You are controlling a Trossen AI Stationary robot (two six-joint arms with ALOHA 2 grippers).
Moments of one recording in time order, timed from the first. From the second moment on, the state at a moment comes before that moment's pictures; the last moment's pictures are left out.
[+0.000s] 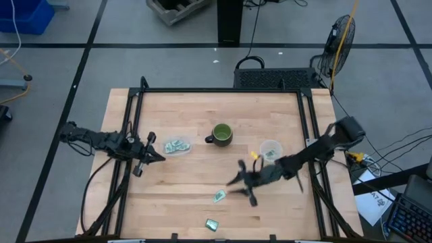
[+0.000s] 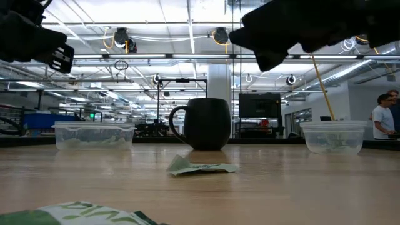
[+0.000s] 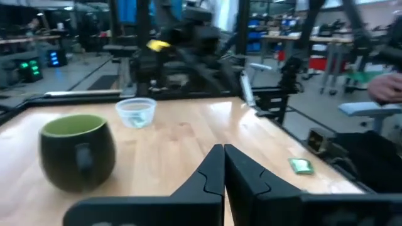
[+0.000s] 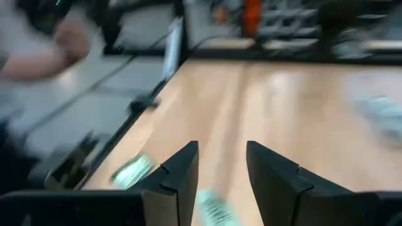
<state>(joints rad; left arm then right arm) -0.31 0.02 0.04 -0.06 -0.02 -0.04 0.44 1.64 0.63 0.77 0.15 0.14</state>
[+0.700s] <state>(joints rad) -0.28 0.06 0.04 -0.05 -0.05 -0.11 0.45 1.94 0.84 0.74 0.13 0.20</state>
